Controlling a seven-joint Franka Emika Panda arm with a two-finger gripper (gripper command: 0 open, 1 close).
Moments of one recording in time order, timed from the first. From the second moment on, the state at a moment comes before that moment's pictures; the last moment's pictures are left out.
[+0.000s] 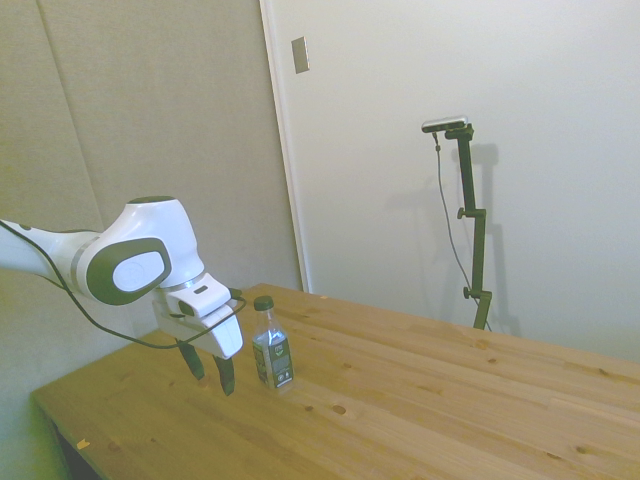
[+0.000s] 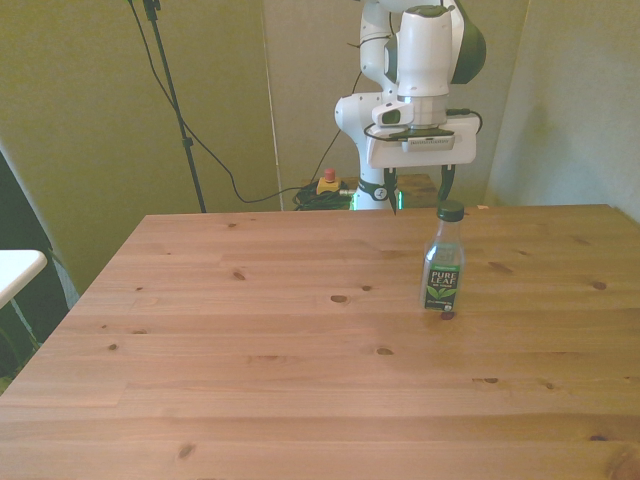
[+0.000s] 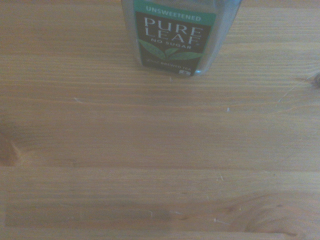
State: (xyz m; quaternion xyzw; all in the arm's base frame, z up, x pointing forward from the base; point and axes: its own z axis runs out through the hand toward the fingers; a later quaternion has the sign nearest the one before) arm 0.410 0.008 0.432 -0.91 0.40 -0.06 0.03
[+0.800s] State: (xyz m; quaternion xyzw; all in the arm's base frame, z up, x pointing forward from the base) arm 0.472 0.039 0.491 -0.88 0.48 -0.07 0.05
